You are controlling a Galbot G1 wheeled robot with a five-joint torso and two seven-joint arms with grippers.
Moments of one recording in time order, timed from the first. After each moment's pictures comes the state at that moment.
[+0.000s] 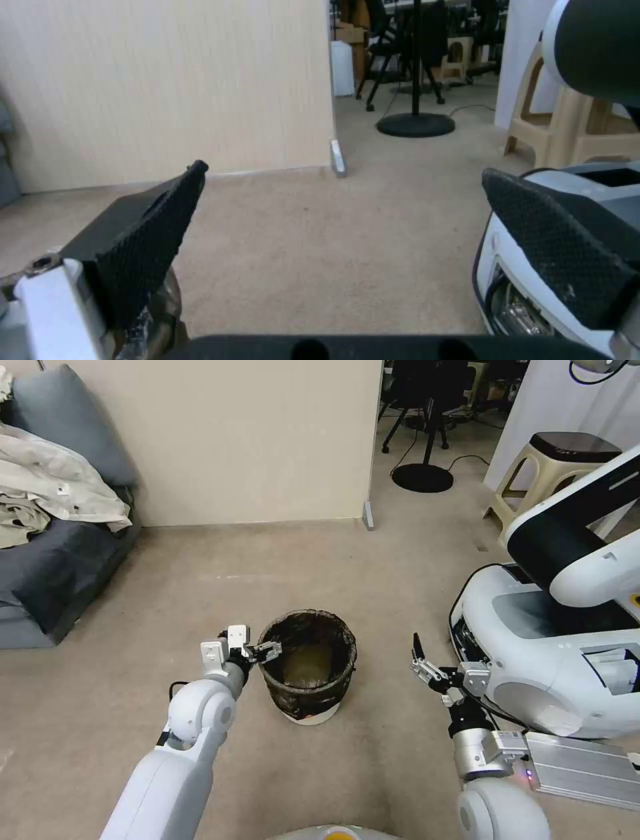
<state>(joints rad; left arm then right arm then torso) 1.17 -1.31 -0.37 -1.90 -0.53 0.67 -0.27 -1.63 1.55 0.52 2.12 0.09 0.08 0.00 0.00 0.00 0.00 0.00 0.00</state>
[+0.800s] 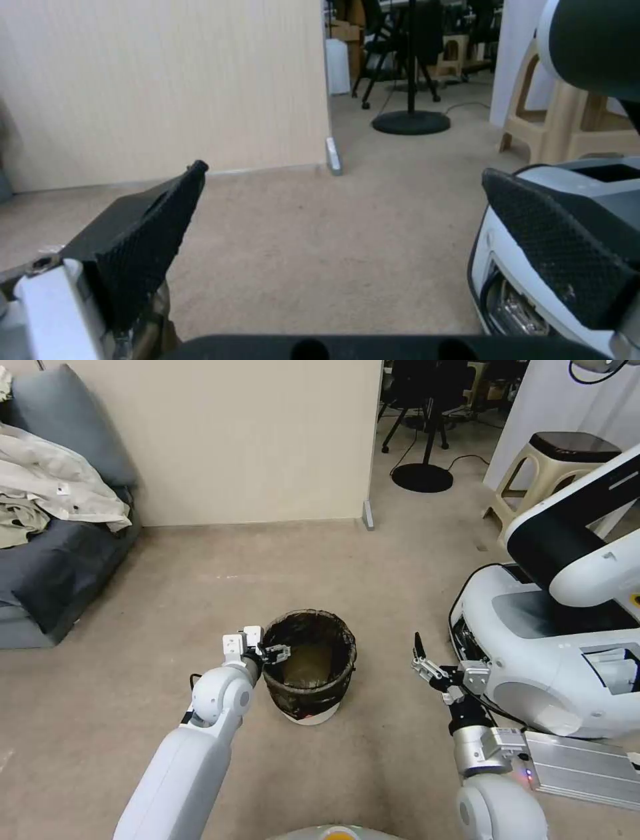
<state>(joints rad) 1.07 -1.31 -0.30 -1.78 -0.56 0.74 -0.32 -1.61 1.55 0.53 2.10 0.09 0.08 0.01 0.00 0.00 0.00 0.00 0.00</state>
